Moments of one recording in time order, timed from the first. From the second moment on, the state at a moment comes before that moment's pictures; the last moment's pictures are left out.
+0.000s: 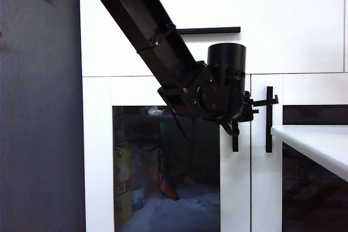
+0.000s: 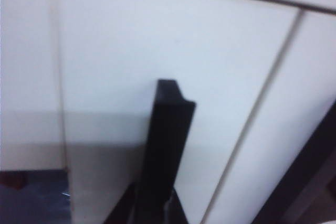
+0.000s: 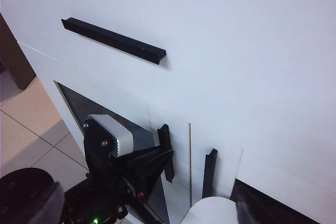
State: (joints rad) left arm -0.83 2.53 1.76 0.73 -0.51 -0.15; right arm -0.05 1.15 1.06 -0.22 -0.58 -0.11
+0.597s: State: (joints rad) left arm -0.82 2.53 1.75 0.74 -0.46 -0.15; right arm -0.05 1.15 1.06 -0.22 -0.58 -0.11
